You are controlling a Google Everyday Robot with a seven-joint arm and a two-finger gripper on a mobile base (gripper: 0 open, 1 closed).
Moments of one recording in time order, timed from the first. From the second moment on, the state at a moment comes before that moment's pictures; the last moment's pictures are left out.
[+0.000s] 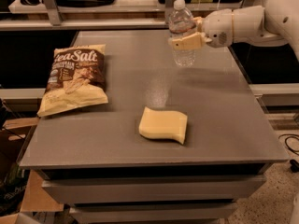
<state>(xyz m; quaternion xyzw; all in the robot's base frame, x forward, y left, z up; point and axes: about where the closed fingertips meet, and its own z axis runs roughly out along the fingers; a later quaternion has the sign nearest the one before) 0.672 -0.089 0.949 -0.53 0.59 0.33 0.51</state>
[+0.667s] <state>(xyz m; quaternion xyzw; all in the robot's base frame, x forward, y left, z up) 0.640 -0.086 0.955 -0.55 0.56 0.38 0.49</state>
